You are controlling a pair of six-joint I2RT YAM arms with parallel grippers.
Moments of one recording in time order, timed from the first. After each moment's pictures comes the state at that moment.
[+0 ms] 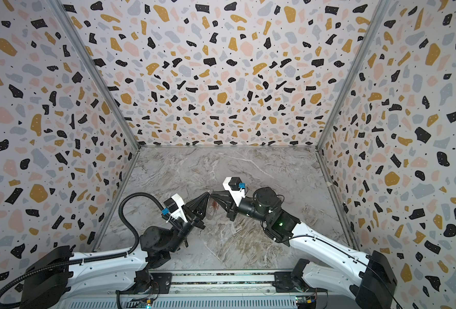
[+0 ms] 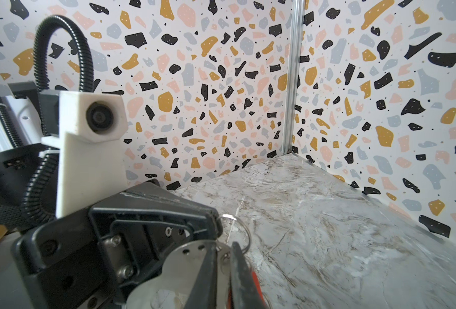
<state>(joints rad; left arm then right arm) -1.11 1.03 0.34 1.17 -0.35 -0.11 0.88 1.04 0.76 0.31 -0.33 0.08</state>
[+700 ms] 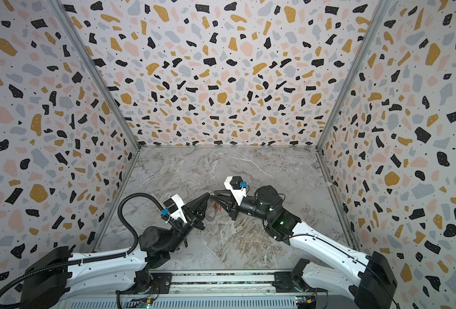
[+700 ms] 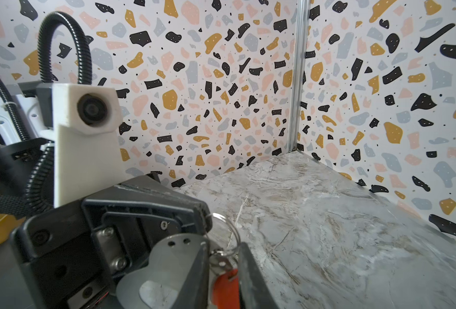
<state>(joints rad) -1.11 1.03 0.34 1.17 -0.31 -0.11 0.87 1.05 0.76 0.31 -0.41 0.08</state>
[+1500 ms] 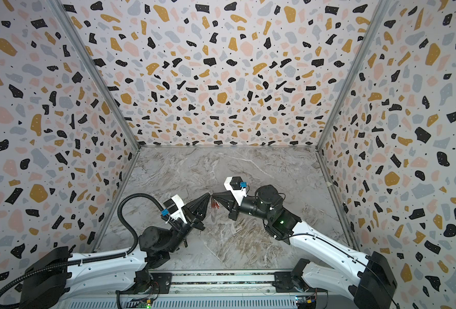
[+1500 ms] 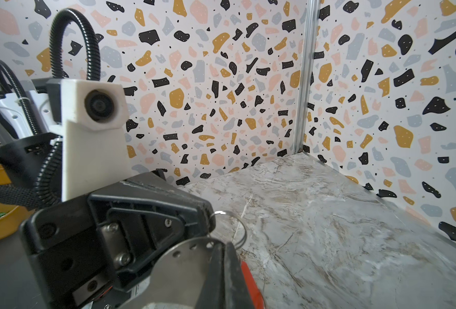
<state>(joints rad) -1.11 1.02 0.34 1.17 -0.30 -0.10 0.85 1.05 0.76 0.31 -0.45 0.07</state>
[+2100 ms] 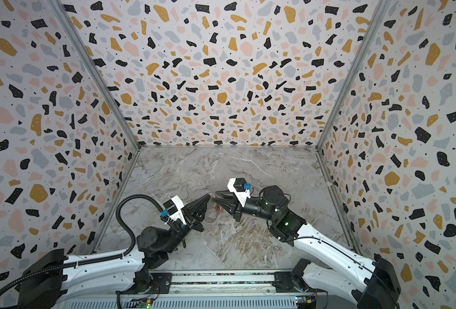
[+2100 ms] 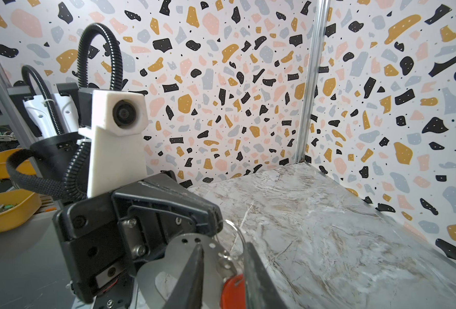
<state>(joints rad) -1.11 0.98 0.34 1.12 -0.27 -0.08 0.82 1.00 0.76 0.27 -0.49 0.04</state>
